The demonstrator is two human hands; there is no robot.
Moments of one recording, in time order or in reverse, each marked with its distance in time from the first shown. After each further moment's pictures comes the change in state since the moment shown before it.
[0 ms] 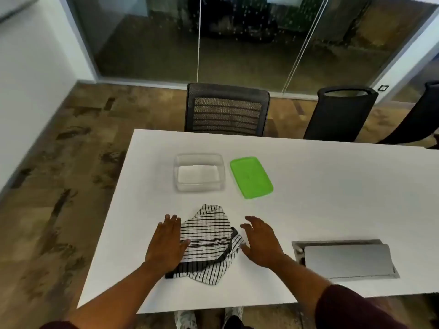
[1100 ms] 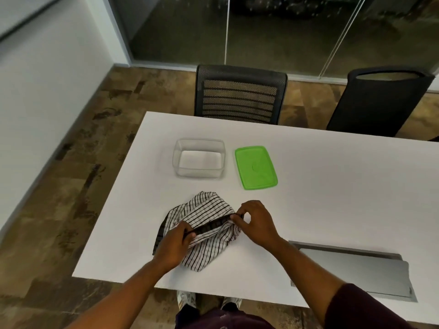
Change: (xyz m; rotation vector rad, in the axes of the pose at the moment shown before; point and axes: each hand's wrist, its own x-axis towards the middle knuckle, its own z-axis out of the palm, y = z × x) left_hand -0.023 0.086 0.030 -0.500 0.069 -0.176; right_hand 0.027 0.052 -0.015 0.637 0.221 -0.113
